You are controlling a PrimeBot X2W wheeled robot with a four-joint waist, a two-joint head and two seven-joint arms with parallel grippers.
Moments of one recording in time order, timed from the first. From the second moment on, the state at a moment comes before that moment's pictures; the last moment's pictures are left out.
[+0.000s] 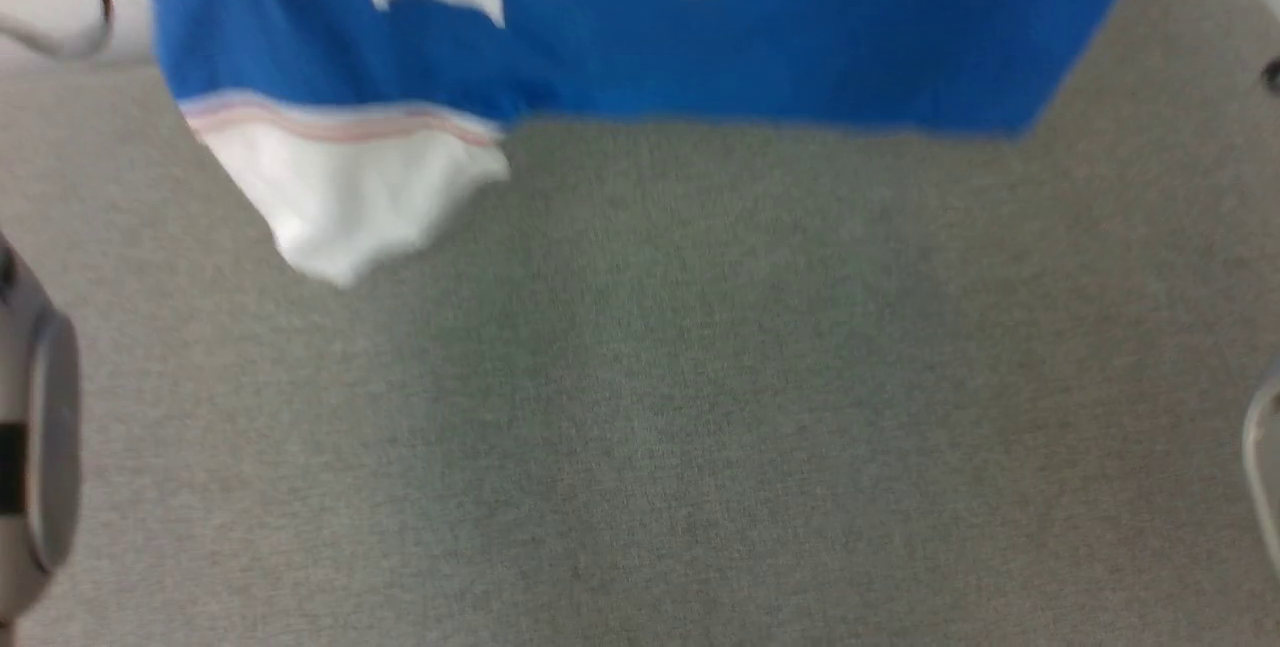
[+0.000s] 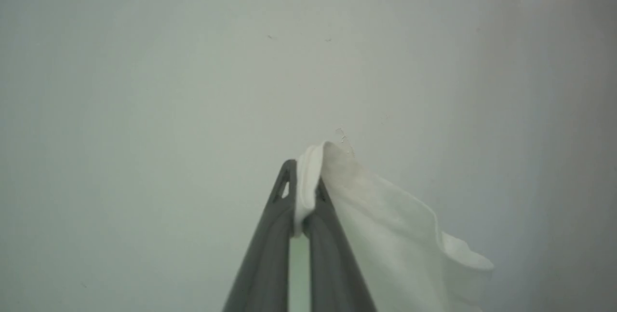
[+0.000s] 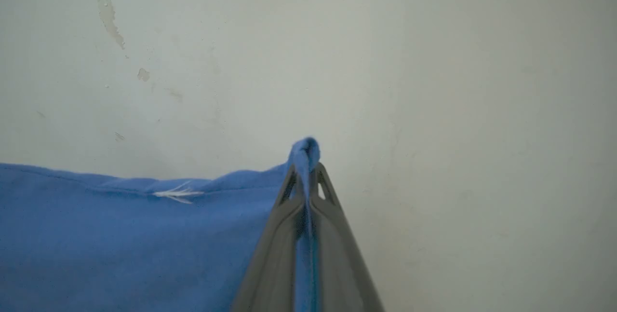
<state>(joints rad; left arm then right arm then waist) -1.51 0.33 -0.19 0.26 -0.28 0.09 0.29 -1.27 -0.12 -0.13 0.31 0.20 0.13 0.42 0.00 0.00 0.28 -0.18</state>
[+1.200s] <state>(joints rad) -0.89 0.41 -0.11 -0.17 -0.45 0.03 0.02 -0.91 -0.35 -0.07 0.03 0.46 0.13 0.20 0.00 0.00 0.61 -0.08</state>
